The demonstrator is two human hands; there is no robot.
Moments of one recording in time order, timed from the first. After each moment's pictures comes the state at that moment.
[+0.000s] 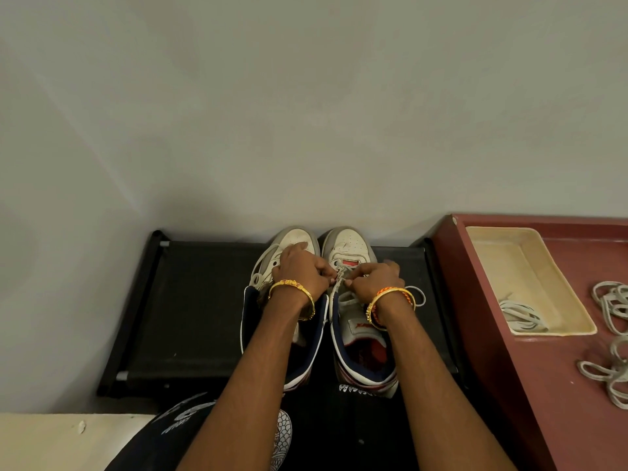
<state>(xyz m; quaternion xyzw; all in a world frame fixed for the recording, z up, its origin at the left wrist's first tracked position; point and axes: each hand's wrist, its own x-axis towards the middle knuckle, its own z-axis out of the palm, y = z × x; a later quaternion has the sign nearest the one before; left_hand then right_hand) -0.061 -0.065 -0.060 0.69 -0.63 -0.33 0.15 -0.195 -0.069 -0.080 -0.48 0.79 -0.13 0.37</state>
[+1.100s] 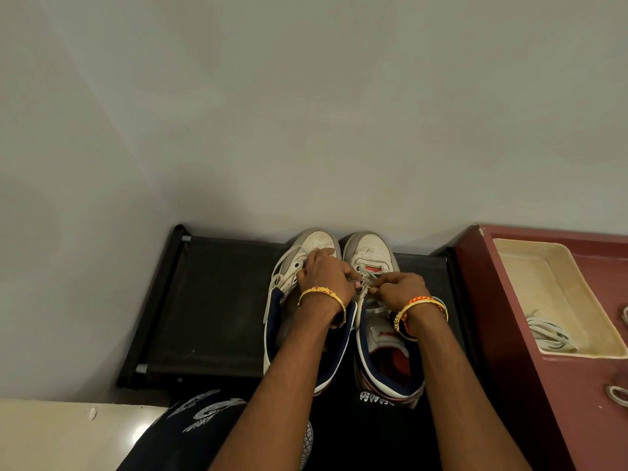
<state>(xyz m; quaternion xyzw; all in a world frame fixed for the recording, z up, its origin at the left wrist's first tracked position) -0.065 -0.061 -0.059 0.70 -0.62 -0.34 0.15 -0.198 -0.072 -0.085 -0.43 0.78 -0.17 0.42</state>
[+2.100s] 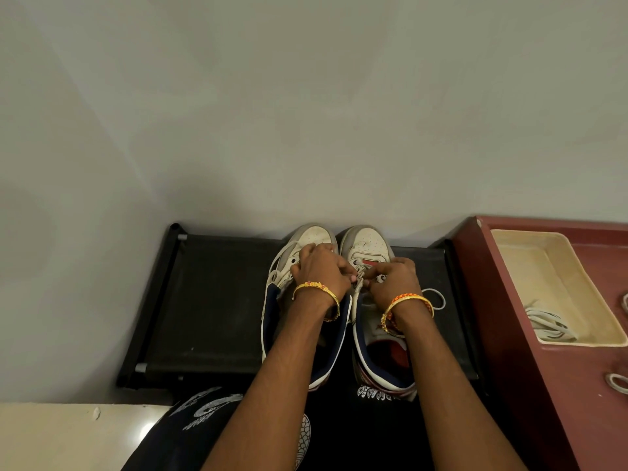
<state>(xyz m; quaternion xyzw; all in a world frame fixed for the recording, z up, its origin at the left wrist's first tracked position) -0.063 -0.063 -0.060 0.69 -0.62 -0.34 0.16 -0.184 -0.061 -0.069 -0.52 0.77 -0.14 0.34</state>
